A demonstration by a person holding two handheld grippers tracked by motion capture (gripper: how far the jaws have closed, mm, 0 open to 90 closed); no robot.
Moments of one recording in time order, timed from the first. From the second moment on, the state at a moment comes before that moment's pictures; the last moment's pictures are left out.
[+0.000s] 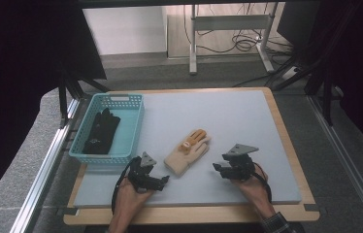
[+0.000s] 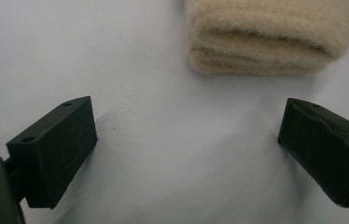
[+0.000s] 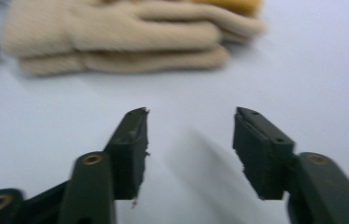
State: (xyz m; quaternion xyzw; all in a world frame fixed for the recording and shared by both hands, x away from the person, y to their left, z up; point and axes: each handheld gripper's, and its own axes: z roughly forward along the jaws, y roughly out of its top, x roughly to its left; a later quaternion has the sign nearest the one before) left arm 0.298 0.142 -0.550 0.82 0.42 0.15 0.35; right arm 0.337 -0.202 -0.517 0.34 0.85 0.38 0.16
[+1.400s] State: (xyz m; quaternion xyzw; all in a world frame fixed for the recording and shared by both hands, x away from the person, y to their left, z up) left arm 0.347 0.096 -0.493 0.85 0.38 0.11 0.34; right arm 0.340 -0.269 -0.531 0.41 0.82 0.35 0.20
